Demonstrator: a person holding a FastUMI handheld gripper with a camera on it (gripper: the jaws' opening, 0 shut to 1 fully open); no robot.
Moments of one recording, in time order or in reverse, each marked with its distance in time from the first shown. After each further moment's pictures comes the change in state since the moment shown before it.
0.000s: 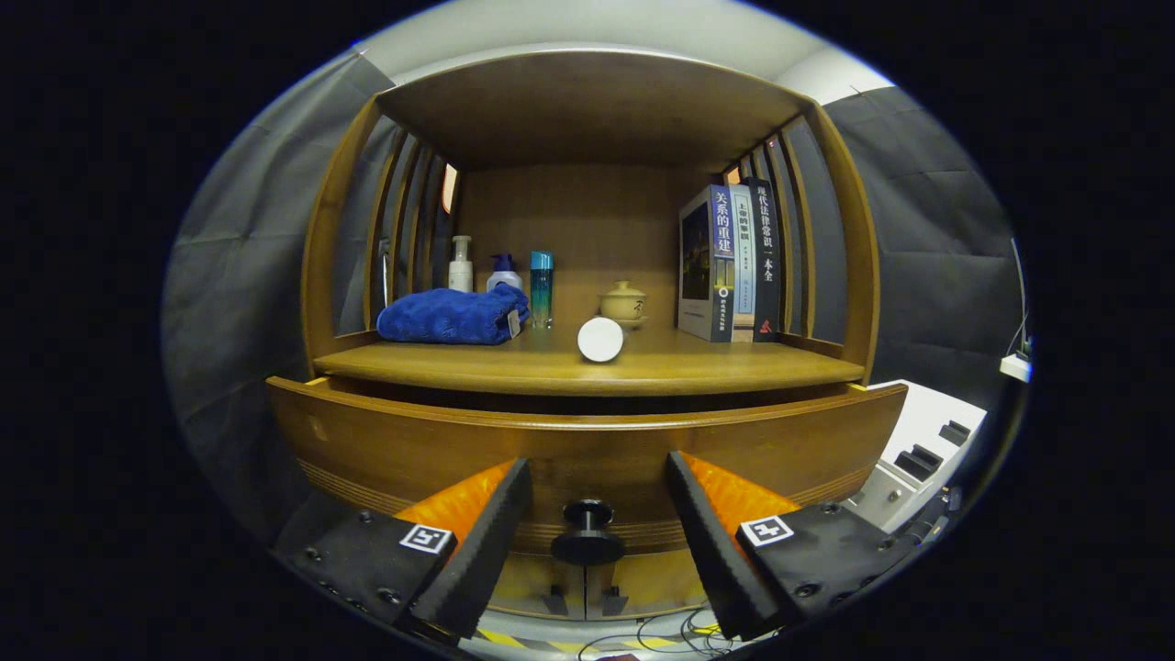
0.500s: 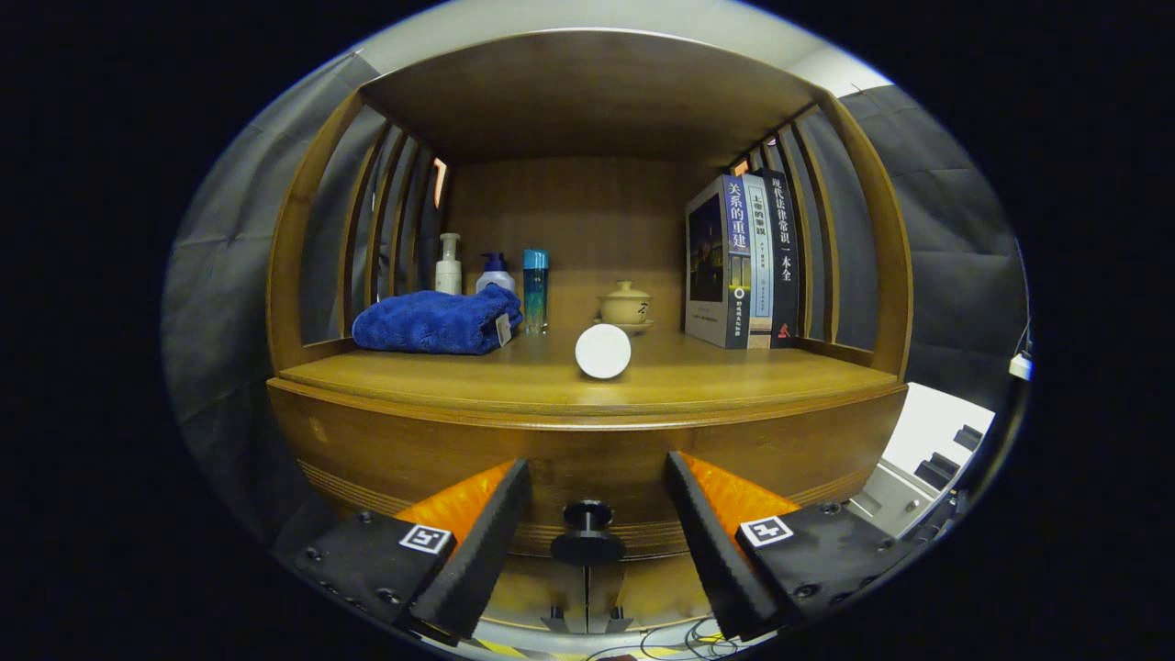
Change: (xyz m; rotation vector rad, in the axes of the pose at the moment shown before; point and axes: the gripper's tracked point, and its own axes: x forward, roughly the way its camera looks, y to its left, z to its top) arm 0.035 0.002 0.006 0.008 0.001 -0.011
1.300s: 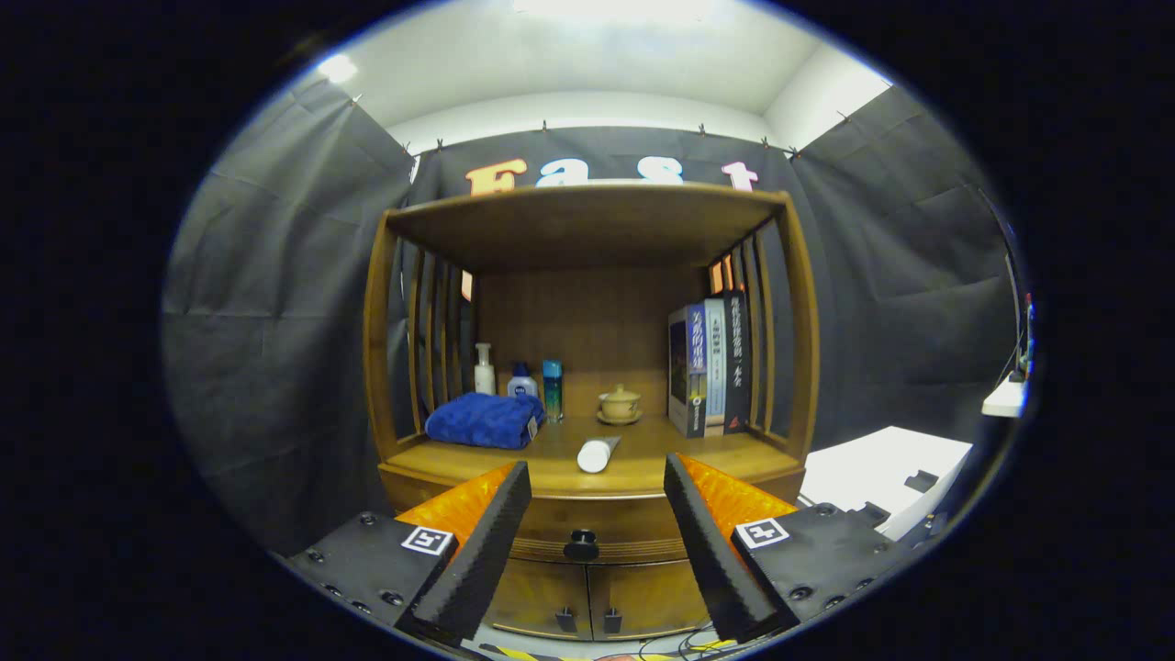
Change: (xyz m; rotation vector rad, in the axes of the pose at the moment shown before) arm -0.173 -0.026 0.146 0.033 -0.225 0.072
